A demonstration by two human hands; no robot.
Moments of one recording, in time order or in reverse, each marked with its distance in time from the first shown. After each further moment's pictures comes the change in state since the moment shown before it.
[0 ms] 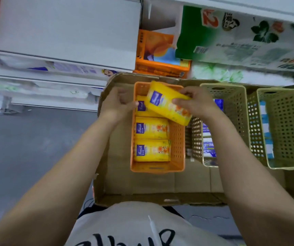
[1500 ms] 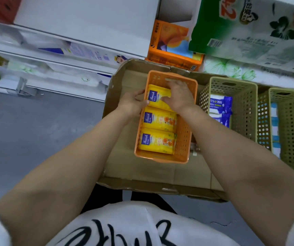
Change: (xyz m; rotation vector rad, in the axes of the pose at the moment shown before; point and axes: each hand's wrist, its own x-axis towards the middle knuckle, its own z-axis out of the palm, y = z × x) left_hand -0.024 -0.021 0.029 -0.096 -0.109 -0.138; right_hand 0.035 0.018 0.078 -0.651 0.018 -0.257
